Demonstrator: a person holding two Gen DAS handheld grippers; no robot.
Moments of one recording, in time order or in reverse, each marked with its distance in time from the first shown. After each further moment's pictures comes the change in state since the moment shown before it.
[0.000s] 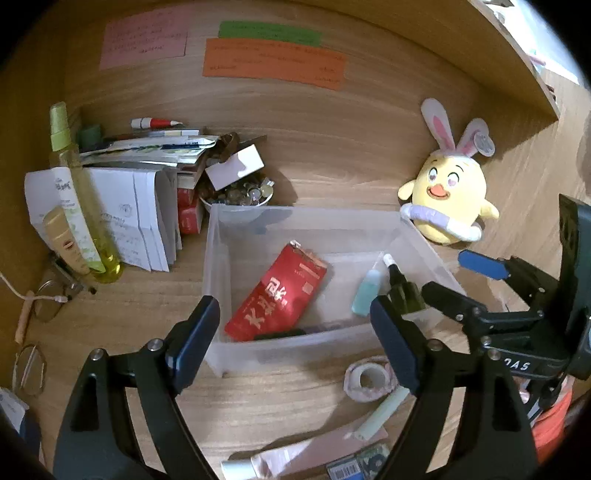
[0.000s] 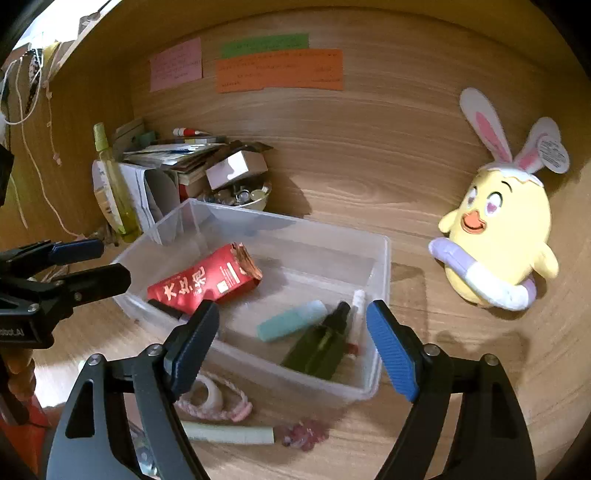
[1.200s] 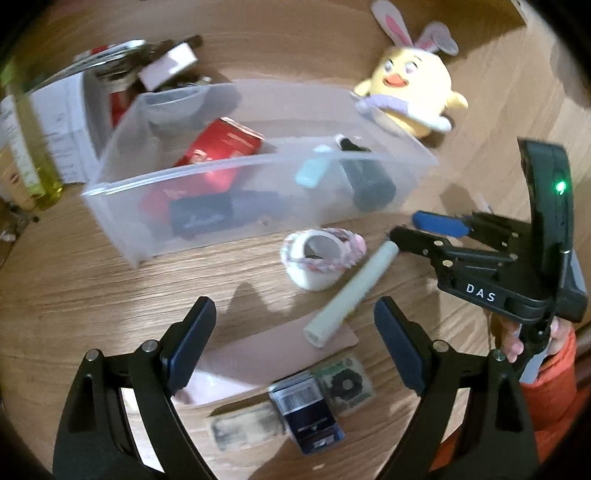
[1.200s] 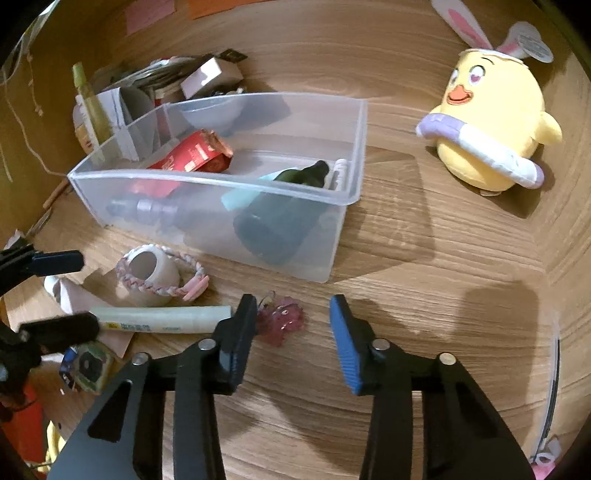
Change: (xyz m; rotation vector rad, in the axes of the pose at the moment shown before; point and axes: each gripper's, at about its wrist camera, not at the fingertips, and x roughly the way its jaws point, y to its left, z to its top) left arm 0.031 -0.047 -0.075 0.109 0.258 -0.104; right arm 0.027 -0.018 -0.080 0.043 0.216 0.013
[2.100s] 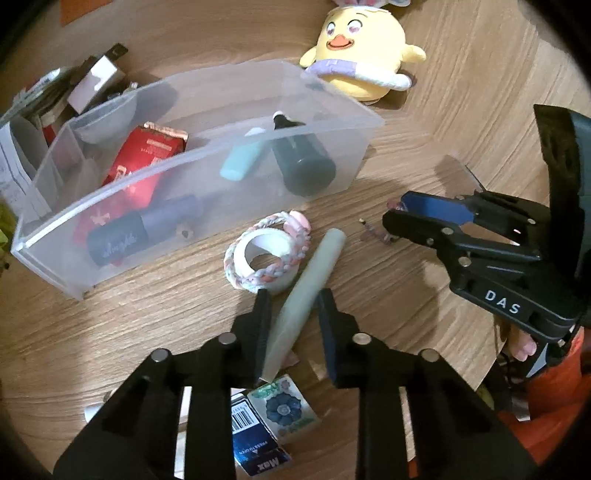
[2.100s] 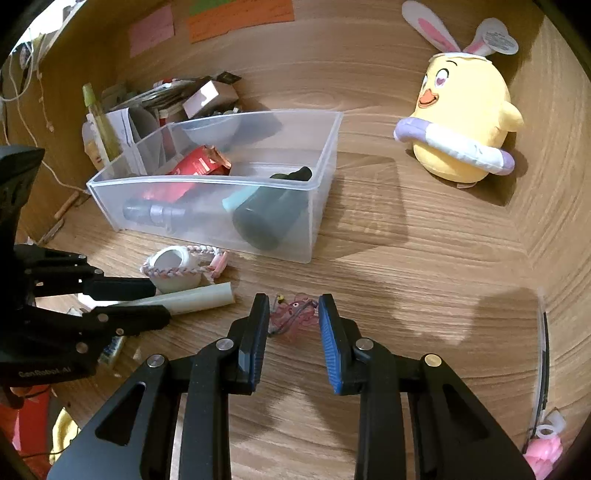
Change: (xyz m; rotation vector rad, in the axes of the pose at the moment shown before) left arm 0.020 -0.047 0.011 0.149 0.087 -0.046; right arm -0.033 -0.016 -0.020 0.054 -0.069 0.005
